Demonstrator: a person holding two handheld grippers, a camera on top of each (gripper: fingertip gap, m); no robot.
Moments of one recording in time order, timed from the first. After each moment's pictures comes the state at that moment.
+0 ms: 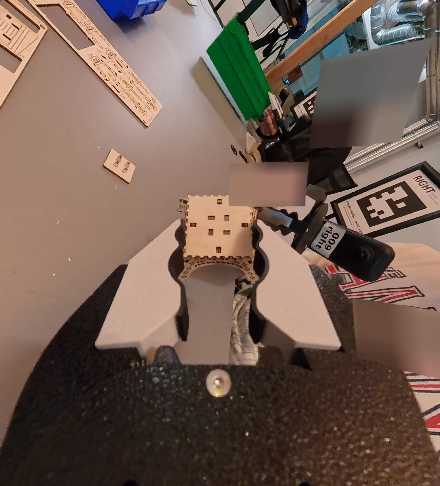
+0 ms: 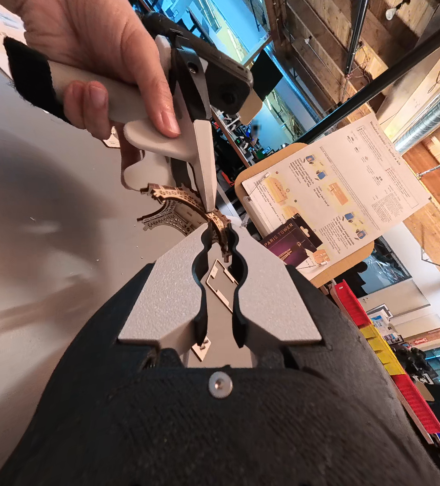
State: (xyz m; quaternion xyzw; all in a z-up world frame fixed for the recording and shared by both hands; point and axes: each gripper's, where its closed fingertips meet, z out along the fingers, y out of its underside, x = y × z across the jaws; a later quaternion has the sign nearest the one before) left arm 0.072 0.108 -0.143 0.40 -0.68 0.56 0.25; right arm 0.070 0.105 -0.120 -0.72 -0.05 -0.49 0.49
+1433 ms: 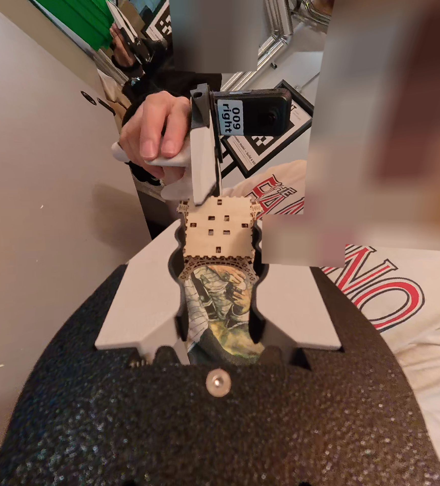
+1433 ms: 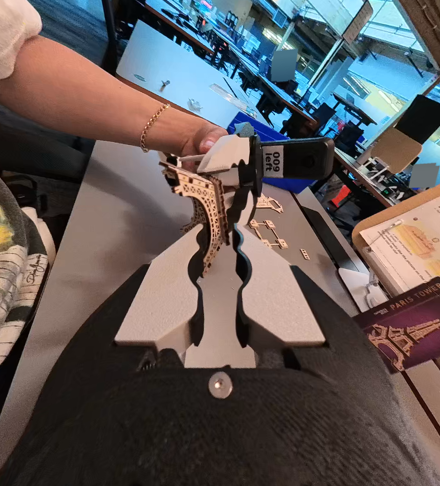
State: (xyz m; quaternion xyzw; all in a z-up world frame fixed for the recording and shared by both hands) left arm -0.003 0.094 -0.104 0.17 -0.67 0.59 0.43; right arm 0.011 0.102 -0.109 -0.76 -0.16 -0.18 0.60
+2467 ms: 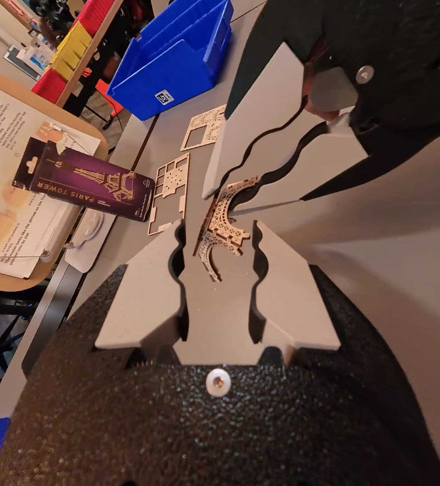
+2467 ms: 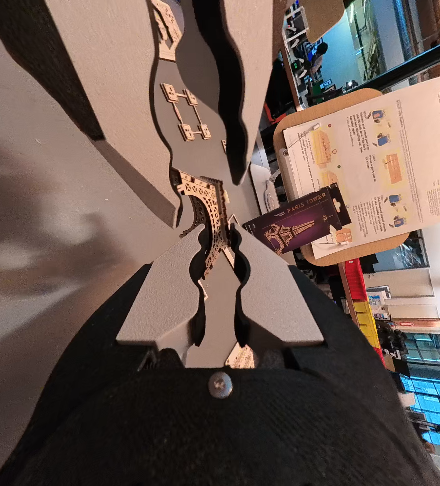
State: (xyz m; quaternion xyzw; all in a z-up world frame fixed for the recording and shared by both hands) left arm 0.064 0.099 -0.144 0.13 -0.85 0.37 -0.36; right arm 0.083 0.097 -0.149 -0.82 -0.08 -0.46 0.33
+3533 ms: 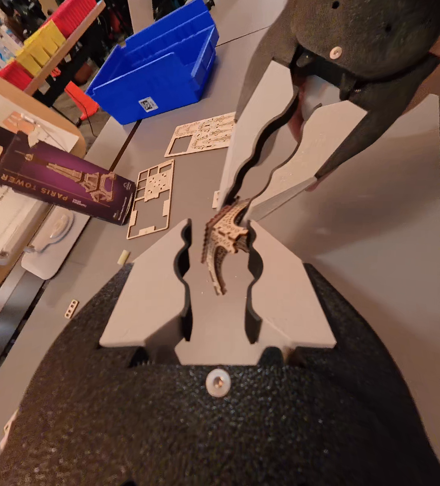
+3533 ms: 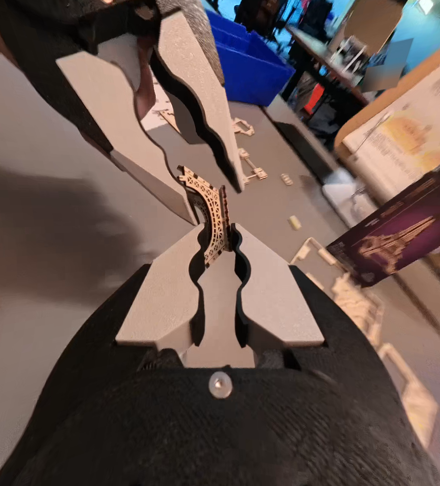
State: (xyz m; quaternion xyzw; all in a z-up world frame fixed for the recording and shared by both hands) left arm 0.063 0.103 -0.142 0.14 -0.85 0.42 -0.30; right arm 0.063 0.105 -0.149 -0.83 0.00 -0.22 0.51
